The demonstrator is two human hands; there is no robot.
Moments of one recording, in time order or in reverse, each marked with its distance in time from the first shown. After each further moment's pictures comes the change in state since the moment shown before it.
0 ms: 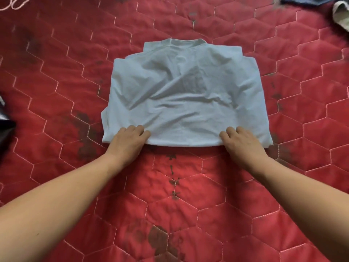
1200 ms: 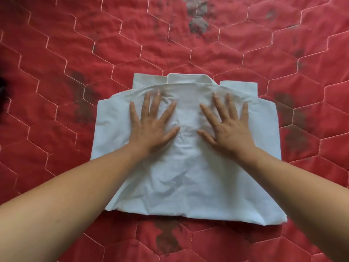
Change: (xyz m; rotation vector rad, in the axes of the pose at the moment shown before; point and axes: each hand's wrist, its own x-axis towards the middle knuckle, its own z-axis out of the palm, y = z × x) left_hand -0.021 0.096 0.035 -0.141 -0.039 -0.293; right_hand -0.029 -0.071 0.022 0.230 -0.042 0.097
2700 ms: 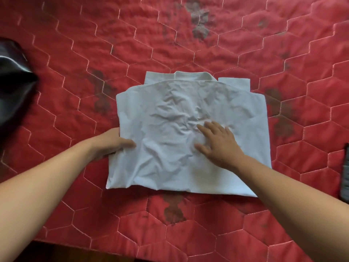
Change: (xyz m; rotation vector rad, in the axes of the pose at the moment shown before) left_hand -0.109 -0.085 -0.103 -1.096 -0.666 -0.556; right_hand -0.075 -0.051 -0.028 0.410 -0.225 0.021
